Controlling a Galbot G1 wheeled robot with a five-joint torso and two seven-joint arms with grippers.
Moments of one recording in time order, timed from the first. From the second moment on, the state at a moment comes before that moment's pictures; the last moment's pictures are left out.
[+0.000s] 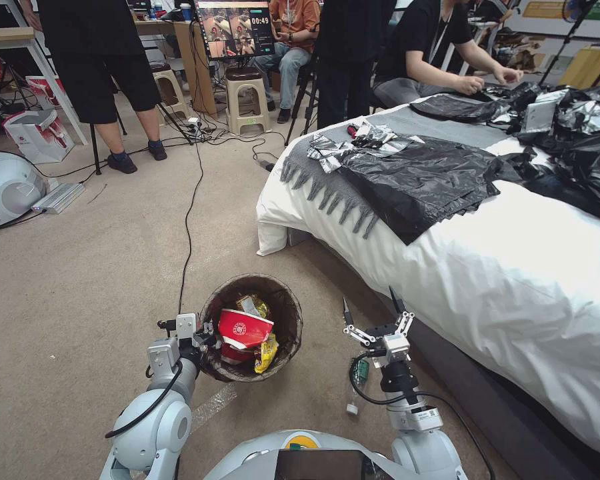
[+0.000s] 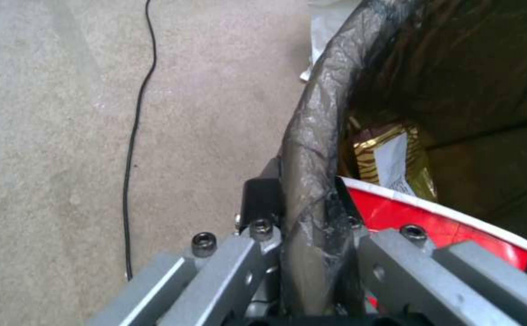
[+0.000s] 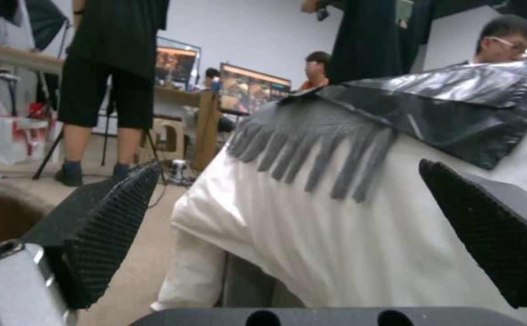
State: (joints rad) left arm 1.66 -1.45 -0.55 -2.26 -0.30 0.56 -0.18; right arm -1.71 1.44 0.45 2.00 -0.06 0.59 -0.01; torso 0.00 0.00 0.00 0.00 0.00
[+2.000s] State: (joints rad) left arm 1.67 -1.45 -0.54 -2.26 -0.29 0.56 -0.18; right arm -1.47 1.32 0.26 1.69 0.43 -0.38 0.27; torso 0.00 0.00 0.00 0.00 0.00
